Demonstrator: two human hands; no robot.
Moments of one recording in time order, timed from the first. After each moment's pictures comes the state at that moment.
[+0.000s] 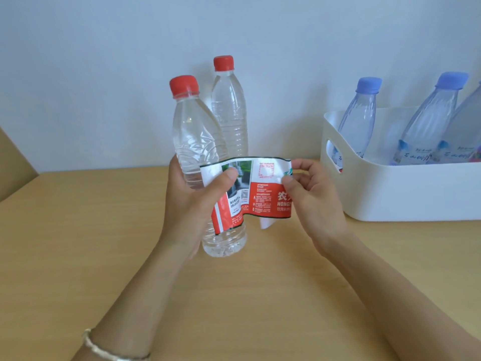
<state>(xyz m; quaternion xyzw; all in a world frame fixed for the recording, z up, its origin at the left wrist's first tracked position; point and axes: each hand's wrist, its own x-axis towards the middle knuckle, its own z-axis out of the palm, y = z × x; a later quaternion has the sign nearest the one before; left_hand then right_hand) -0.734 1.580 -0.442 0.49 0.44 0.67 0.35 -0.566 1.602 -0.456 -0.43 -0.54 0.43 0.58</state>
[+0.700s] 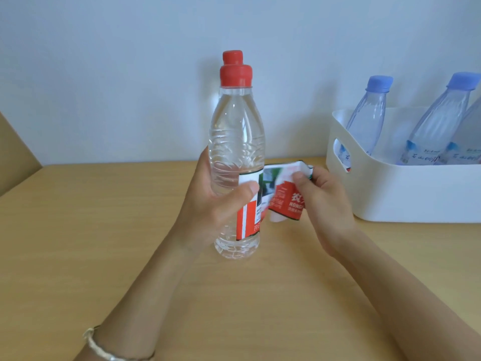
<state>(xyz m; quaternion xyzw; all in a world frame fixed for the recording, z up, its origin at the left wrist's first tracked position) -0.734 1.573 -0.442 0.61 0.40 0.58 0.36 -0.565 1.602 -0.454 -0.48 -0.52 0.43 0.56</state>
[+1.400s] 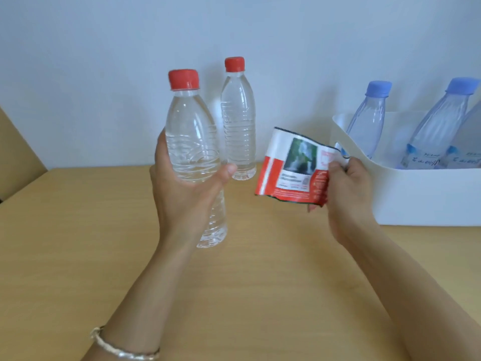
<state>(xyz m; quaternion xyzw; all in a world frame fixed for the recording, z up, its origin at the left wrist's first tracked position) -0.750 1.583 -0.440 0.49 0.53 0.67 0.15 -0.554 1.612 -0.444 -0.51 -0.45 0.38 0.63</state>
